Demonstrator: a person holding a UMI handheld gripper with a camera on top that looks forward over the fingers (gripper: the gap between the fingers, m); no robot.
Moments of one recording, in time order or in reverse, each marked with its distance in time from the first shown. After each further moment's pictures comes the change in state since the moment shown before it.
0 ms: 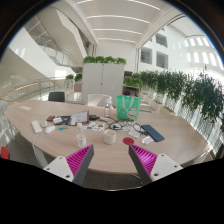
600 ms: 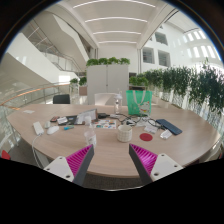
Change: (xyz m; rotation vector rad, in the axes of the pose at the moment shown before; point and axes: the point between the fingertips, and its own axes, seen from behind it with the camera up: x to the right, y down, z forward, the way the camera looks) arm -0.075 0.065 0.097 0.045 -0.073 0.067
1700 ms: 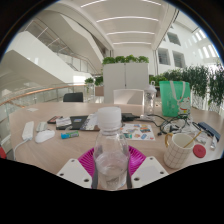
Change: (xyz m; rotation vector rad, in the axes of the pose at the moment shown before) arm -0.127 0.017 0.298 0.040 -0.186 -0.023
